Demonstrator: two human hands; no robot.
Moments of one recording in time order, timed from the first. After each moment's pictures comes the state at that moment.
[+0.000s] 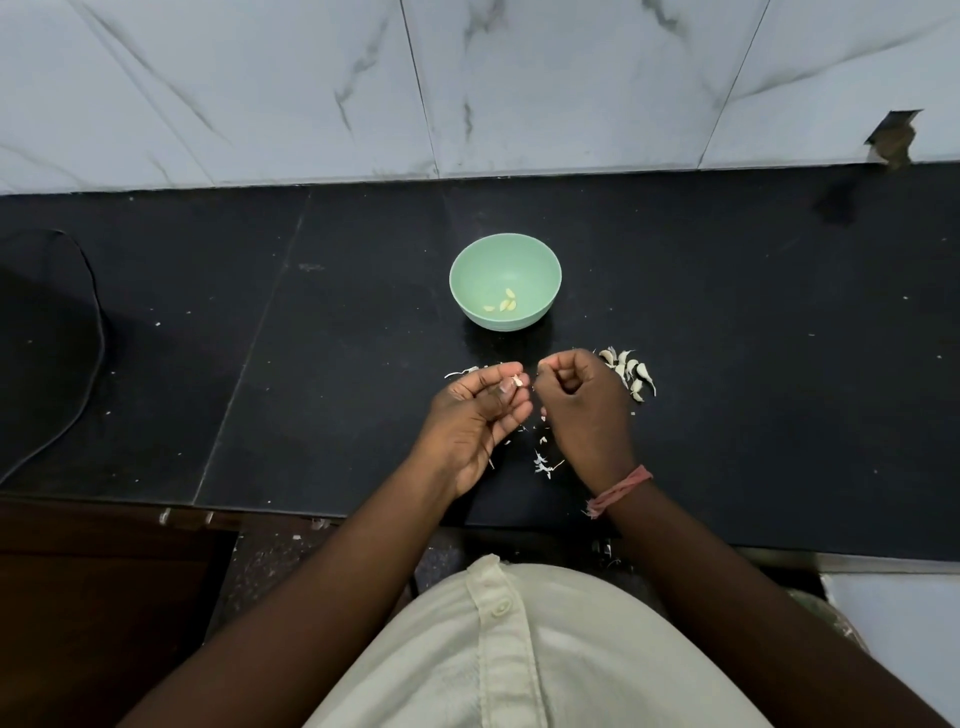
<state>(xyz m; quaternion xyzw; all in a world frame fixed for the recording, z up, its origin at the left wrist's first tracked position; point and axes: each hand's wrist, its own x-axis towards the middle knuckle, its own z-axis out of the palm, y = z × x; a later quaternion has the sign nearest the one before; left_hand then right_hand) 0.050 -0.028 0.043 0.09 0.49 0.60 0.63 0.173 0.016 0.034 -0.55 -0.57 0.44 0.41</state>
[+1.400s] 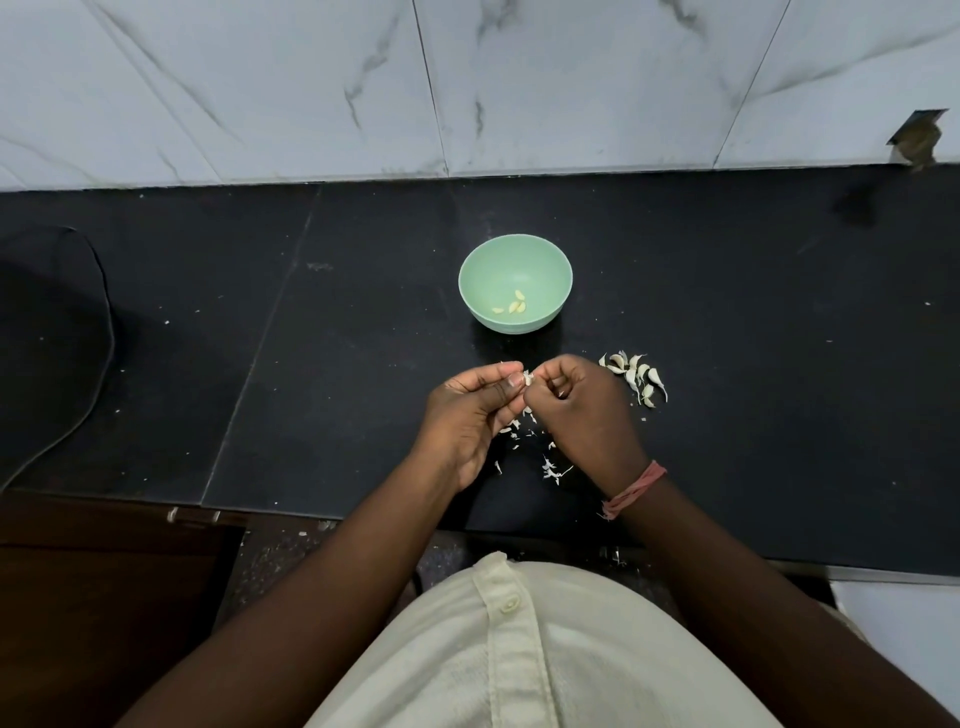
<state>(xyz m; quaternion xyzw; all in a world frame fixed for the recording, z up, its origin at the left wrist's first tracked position) 0.042 -0.021 0.046 0.09 0.51 0.62 0.59 0.170 0.021 0.043 -0.52 -0.67 0.42 0.32</state>
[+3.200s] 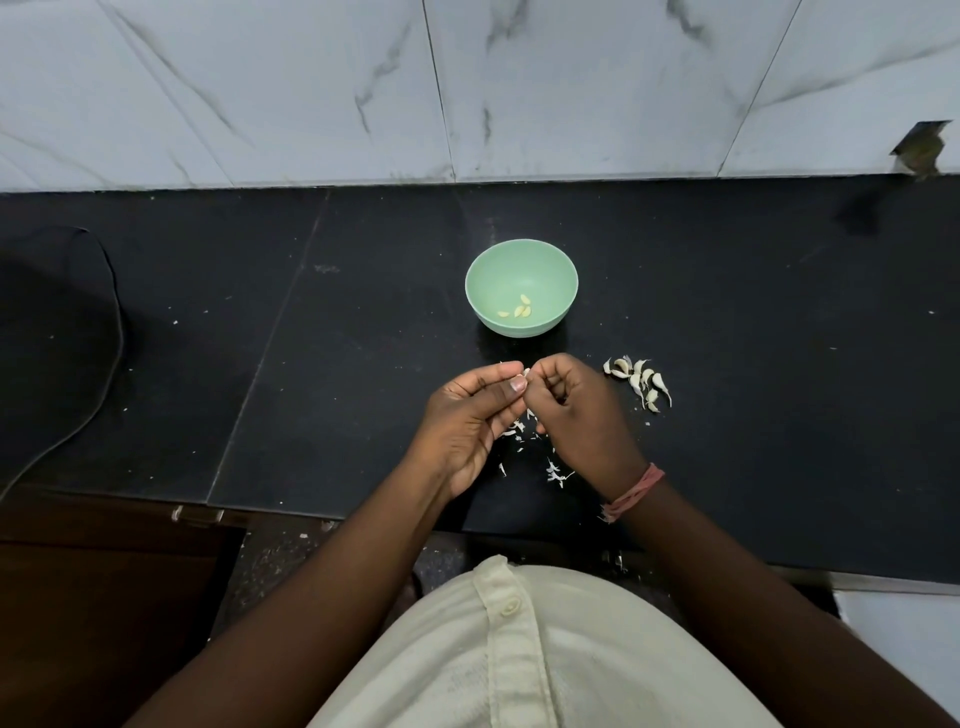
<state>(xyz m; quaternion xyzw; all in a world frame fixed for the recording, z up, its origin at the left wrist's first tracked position) 0.036 -0.030 0.048 0.11 0.47 0.63 0.61 0.166 0.019 0.042 -0.45 -0.66 0.49 0.34</state>
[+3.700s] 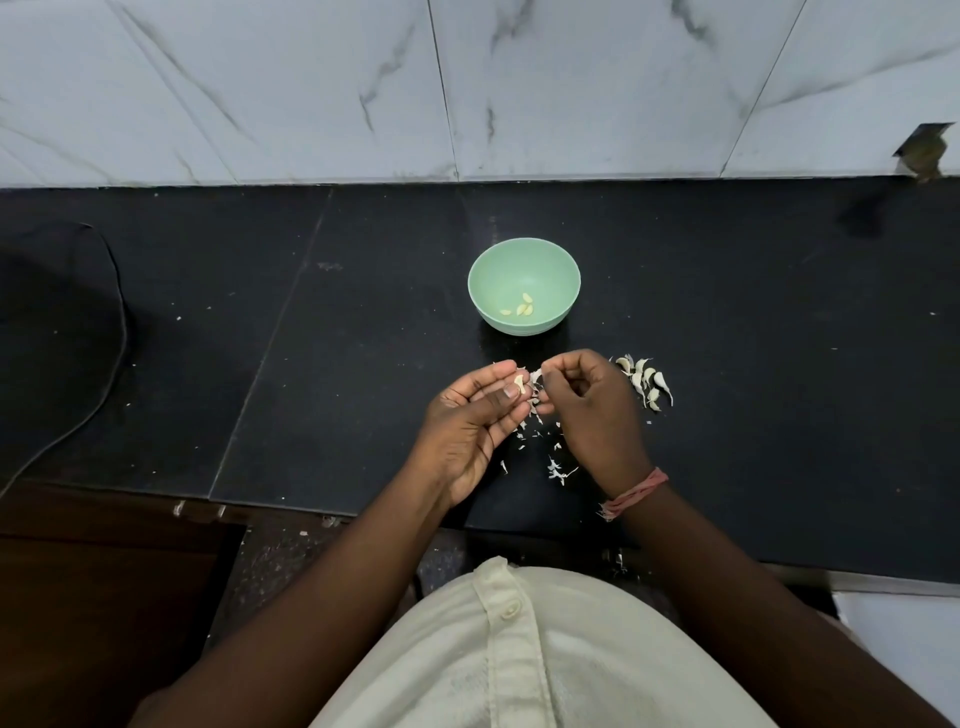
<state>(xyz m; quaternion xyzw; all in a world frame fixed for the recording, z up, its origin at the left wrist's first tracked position) 0.035 -0.040 0.045 0.08 0.45 0.64 0.61 0.167 0.021 0.034 -0.50 -0.57 0.52 0.40</state>
